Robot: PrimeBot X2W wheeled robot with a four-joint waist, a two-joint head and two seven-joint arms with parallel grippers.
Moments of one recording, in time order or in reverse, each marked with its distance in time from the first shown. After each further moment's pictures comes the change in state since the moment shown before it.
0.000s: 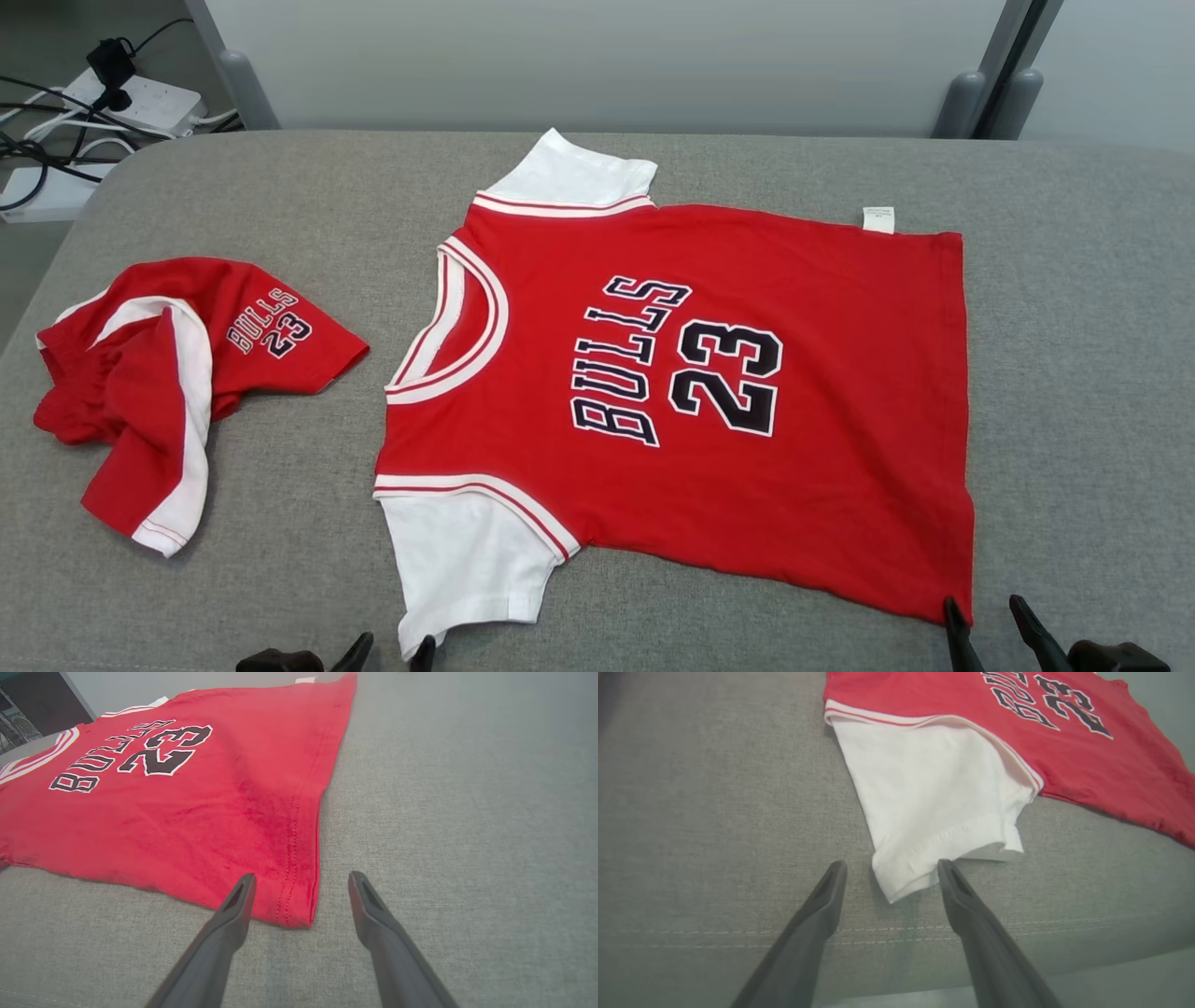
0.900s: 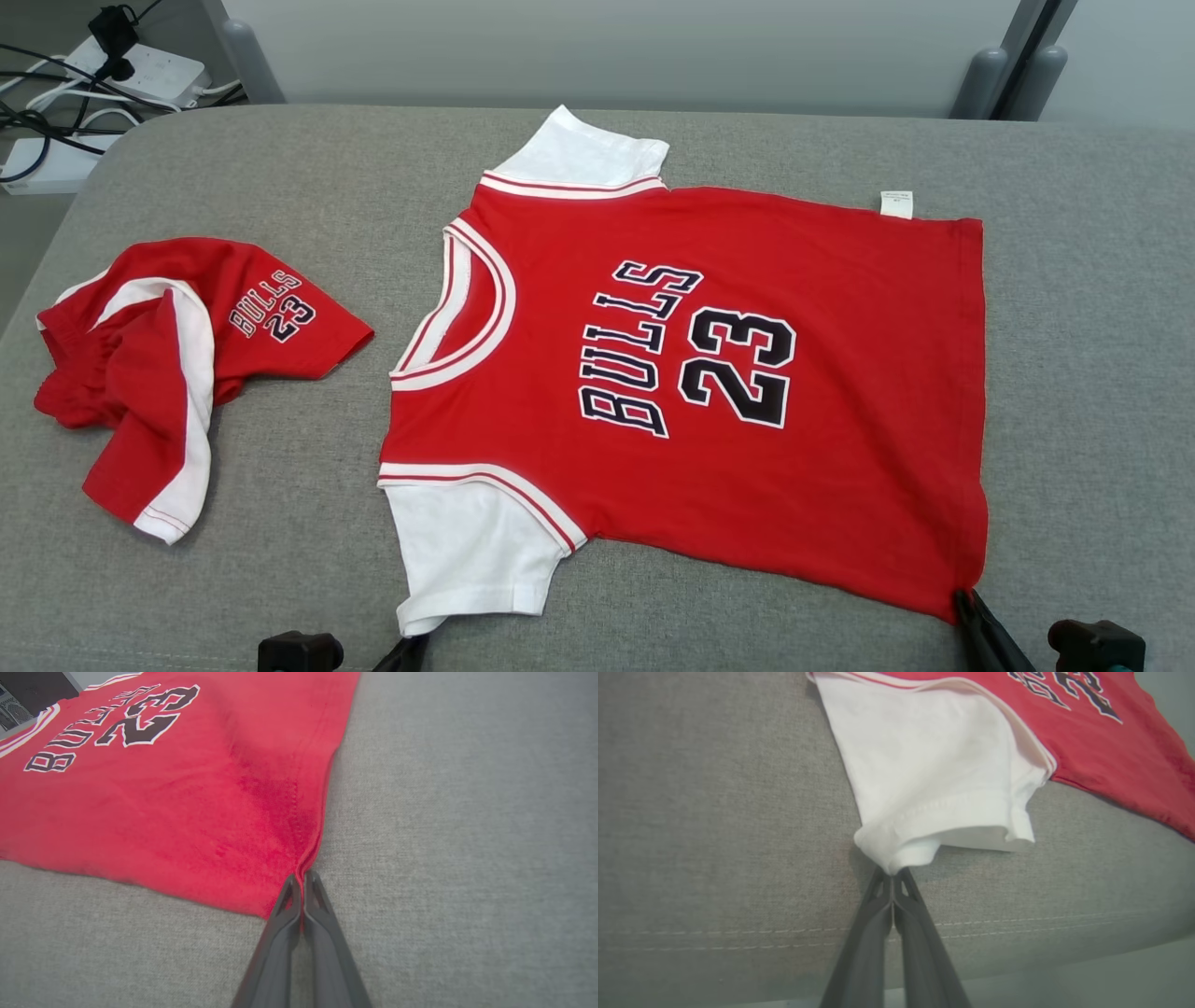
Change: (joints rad) left arm -0.071 -0.036 -0.034 0.111 -0.034 -0.062 0.007; right arm -0.105 -0.018 0.063 0.160 0.081 0.000 -0.010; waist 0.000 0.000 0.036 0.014
